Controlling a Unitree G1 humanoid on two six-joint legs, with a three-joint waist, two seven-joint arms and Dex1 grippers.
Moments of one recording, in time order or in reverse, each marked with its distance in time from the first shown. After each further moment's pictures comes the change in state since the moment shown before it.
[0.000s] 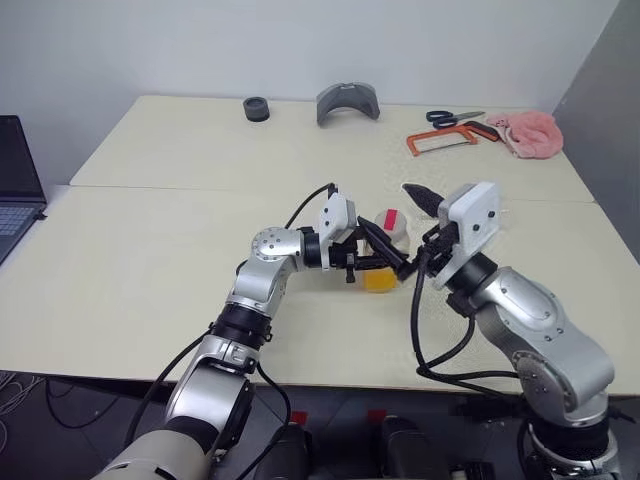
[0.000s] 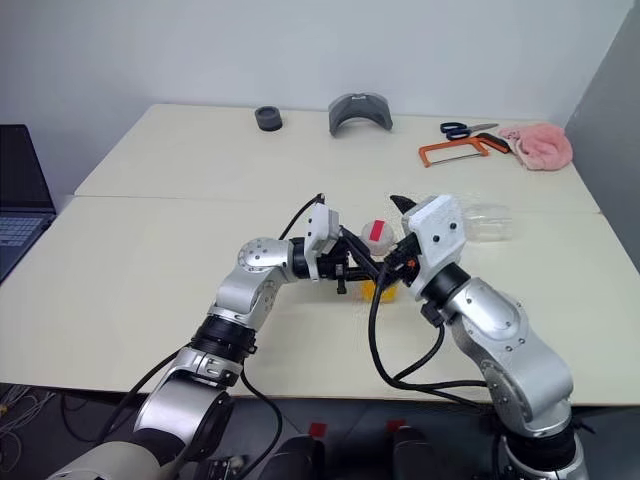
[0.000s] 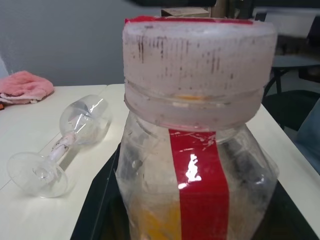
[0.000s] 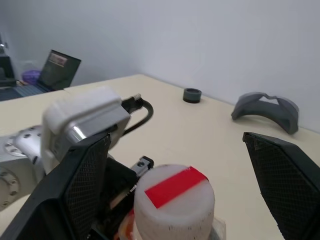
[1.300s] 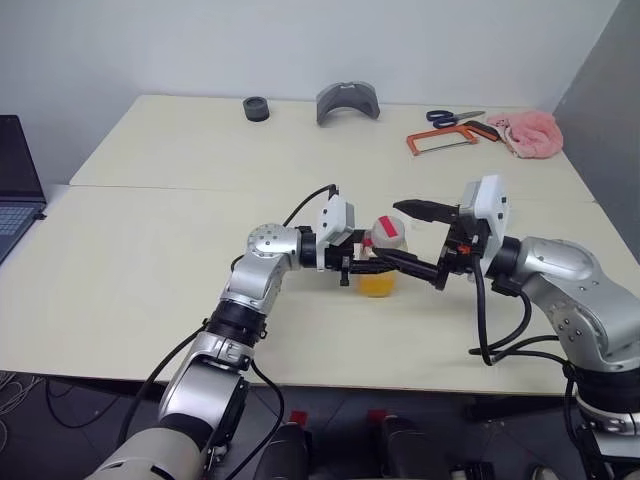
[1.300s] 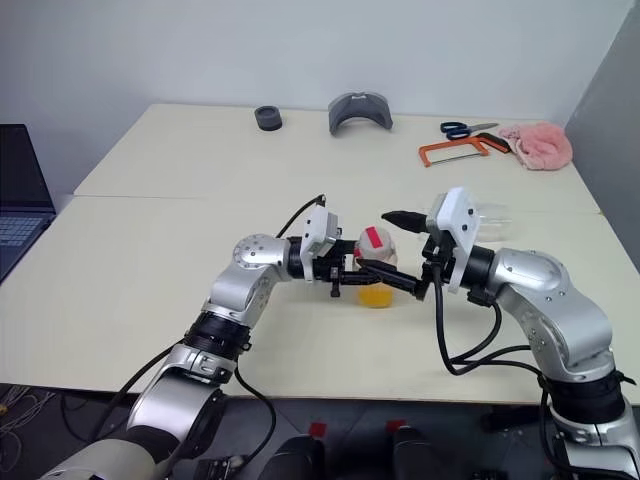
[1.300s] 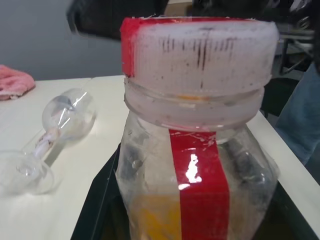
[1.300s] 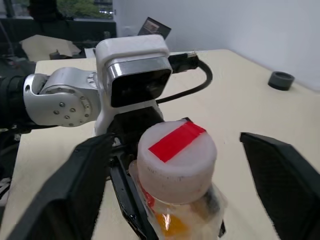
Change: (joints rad) left arm -0.003 0.042 -0.020 -0.012 -0.003 0.026 -0.063; right arm -0.097 -0.256 -0.129 0.247 0.201 -0.103 0.529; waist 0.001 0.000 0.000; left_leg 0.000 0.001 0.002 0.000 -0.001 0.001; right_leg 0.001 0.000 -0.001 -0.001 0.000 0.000
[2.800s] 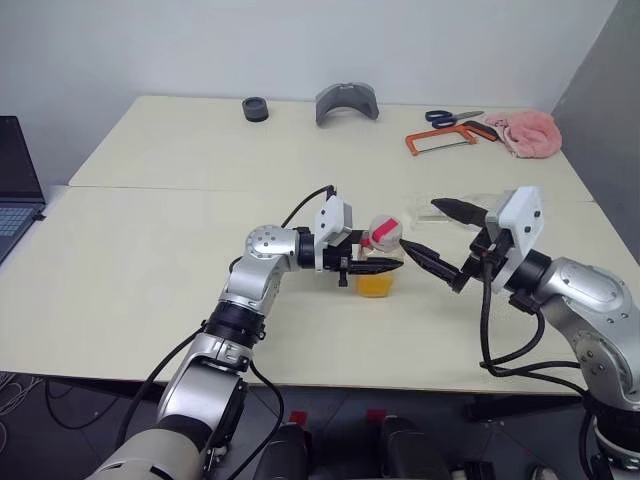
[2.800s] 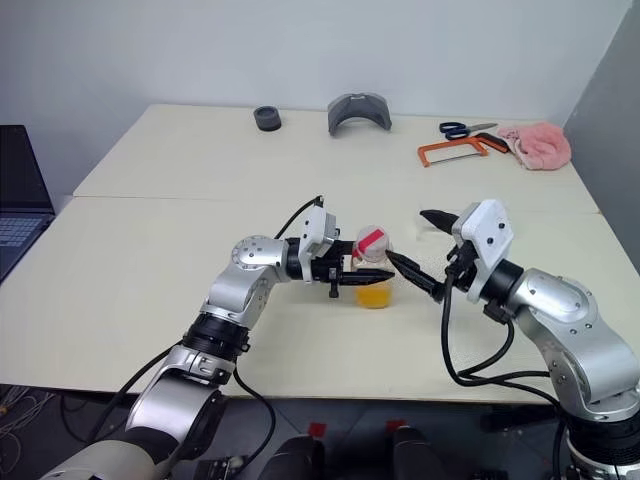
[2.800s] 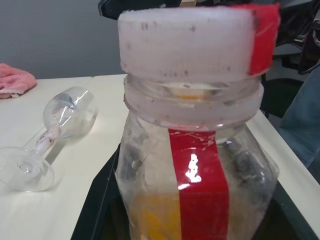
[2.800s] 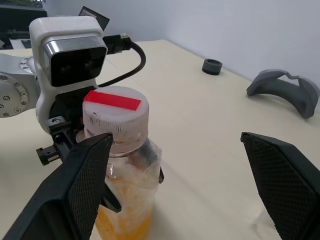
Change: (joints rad) left arm -0.001 0.000 0.004 0.001 0.000 -0.005 -0.005; right arm 0.135 -0.020 -0.084 -0.101 -0.038 0.017 -0.136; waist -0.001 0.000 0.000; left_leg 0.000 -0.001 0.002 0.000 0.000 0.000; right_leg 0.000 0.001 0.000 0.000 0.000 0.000
